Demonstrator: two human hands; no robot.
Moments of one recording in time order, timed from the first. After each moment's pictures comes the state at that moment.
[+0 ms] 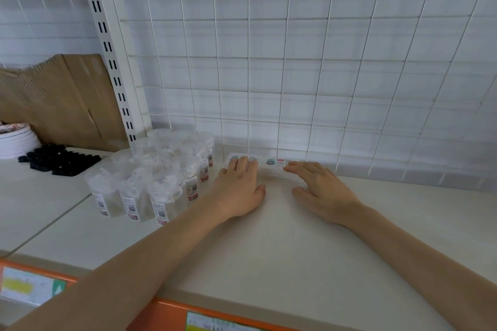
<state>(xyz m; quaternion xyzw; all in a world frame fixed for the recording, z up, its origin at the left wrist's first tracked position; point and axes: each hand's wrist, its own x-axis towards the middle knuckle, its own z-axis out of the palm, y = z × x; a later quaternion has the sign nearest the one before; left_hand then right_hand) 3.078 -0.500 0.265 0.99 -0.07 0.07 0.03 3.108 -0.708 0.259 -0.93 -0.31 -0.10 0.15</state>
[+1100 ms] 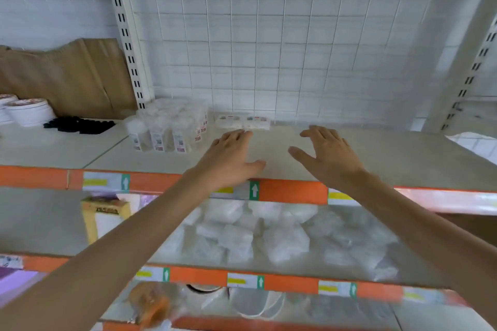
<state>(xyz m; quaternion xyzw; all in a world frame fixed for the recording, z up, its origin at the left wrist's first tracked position) 2.885 -0.527 0.298 0.98 -0.14 0.12 0.12 2.903 -0.746 0.294 -0.96 -0.14 -0.18 0.15</state>
